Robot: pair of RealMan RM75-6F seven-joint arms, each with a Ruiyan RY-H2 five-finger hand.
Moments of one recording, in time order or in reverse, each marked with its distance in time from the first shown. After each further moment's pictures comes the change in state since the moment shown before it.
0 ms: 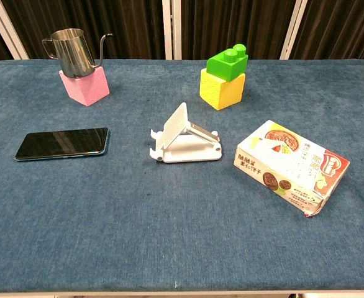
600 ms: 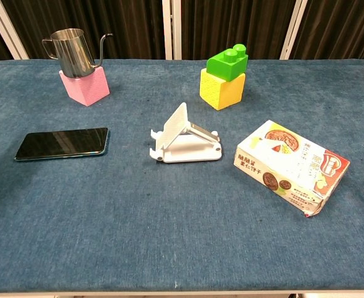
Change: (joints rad) left arm -0.232 -0.076 -0.095 -0.144 -0.164 -0.335 0.202; right arm 0.008 0.022 0.011 -0.005 0.004 -0.005 0.006
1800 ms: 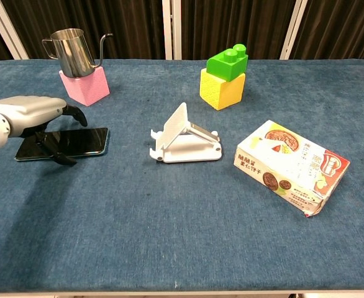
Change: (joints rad) left arm -0.368 -0.340 -0.043 0.149 -0.647 -0.144 0.458; right arm 0.019 -0.023 -0.003 0.046 0.044 -0.058 0.037
